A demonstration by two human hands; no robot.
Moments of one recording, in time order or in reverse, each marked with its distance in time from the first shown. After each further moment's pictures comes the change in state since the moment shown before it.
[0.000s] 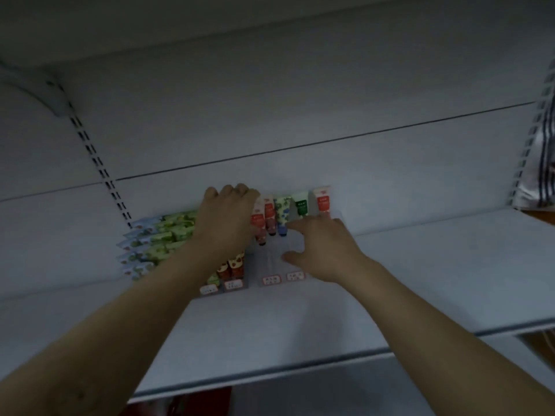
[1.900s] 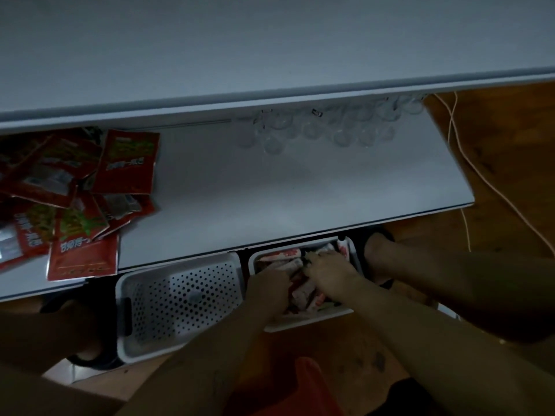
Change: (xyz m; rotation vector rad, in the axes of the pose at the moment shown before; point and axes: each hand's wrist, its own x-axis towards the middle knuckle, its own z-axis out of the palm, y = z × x) left_hand -0.362 0.295 0.251 -0.879 -0.933 0.125; right_hand -0.328 0.094 0.275 -0.383 -1.070 -0.078
